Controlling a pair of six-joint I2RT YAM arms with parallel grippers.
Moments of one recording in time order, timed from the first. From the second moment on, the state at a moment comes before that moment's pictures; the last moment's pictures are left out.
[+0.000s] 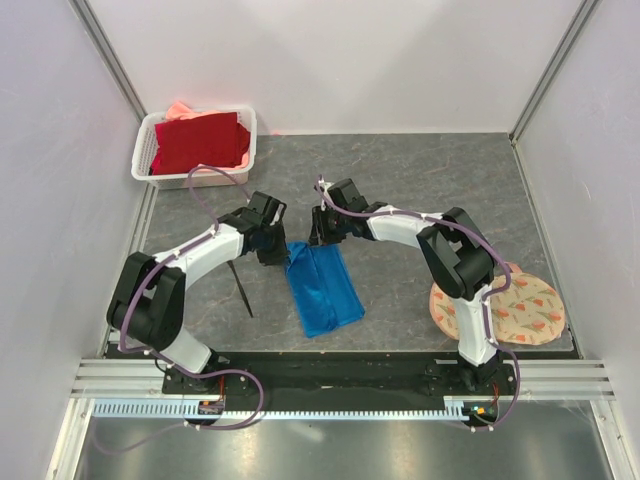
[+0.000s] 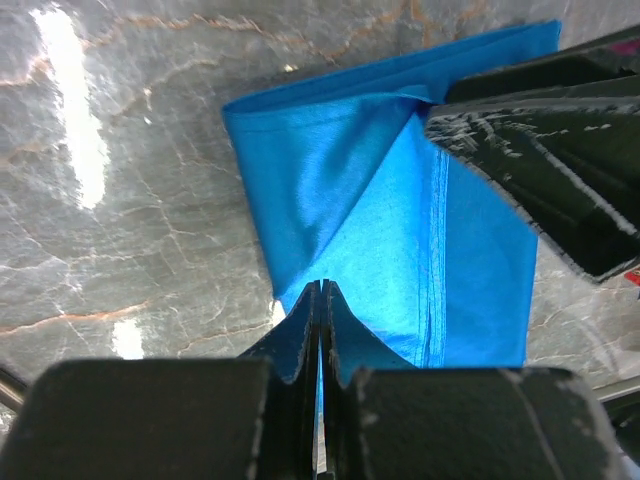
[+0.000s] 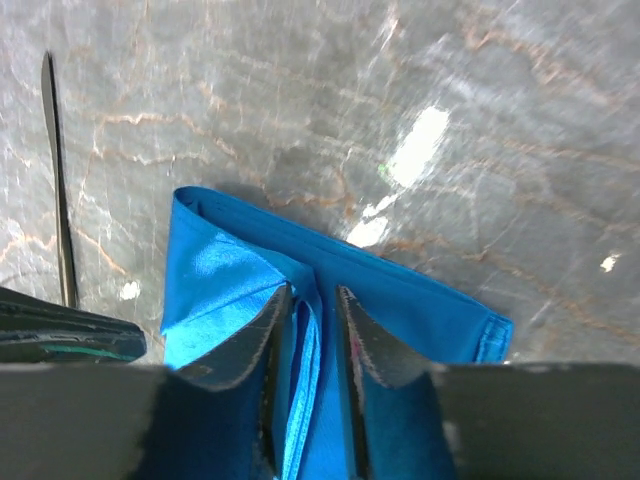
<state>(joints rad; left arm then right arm) -0.45 1.57 0.96 -0.49 0.09 -0.64 0.65 2.08 1.37 -0.10 -0.34 0.44</state>
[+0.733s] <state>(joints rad) -0.46 1.64 1.02 -0.42 0.27 -0.67 0.62 1.96 1.36 -0.22 -0.31 0.39</state>
